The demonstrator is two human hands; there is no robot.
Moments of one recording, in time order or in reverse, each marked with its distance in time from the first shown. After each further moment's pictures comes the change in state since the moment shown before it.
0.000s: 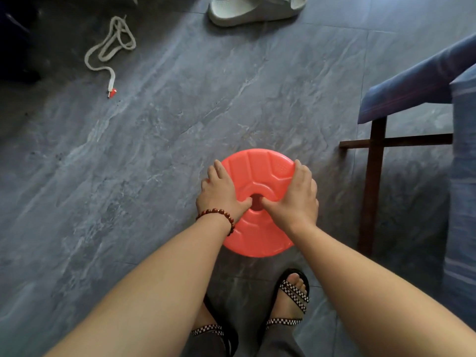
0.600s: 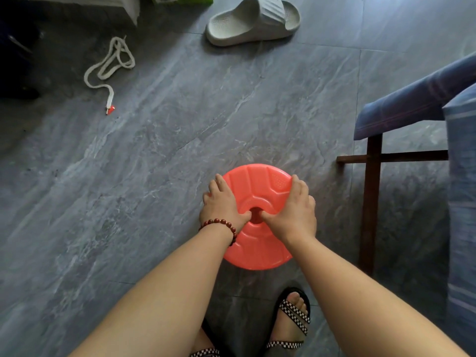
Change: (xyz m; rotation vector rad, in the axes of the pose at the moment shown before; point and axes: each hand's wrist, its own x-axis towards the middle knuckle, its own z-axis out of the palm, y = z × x) left_hand 0.018 0.009 0.004 -0.063 -0.076 -0.009; right_hand 0.017 0.001 -0.001 -0.019 -0.075 0.048
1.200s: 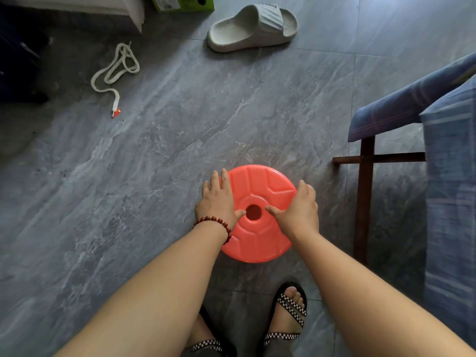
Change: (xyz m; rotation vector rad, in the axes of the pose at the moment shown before) left_hand -0.016 -0.002 -0.025 0.116 -0.005 0.073; right_hand -0.010 -0.001 -0.024 0.131 -0.022 0.082
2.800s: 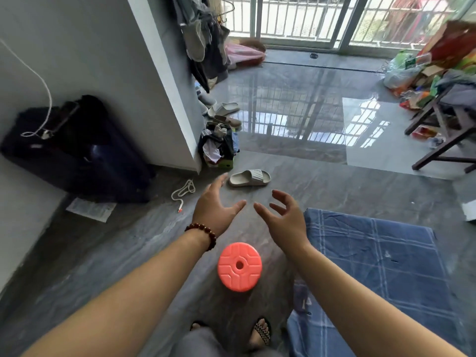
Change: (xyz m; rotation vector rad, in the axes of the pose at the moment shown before) left_hand -0.418 0.117 -0.442 -0.680 0.535 0.212; right_hand -0.374 -0.193 -0.446 0.749 0.044 -0.440
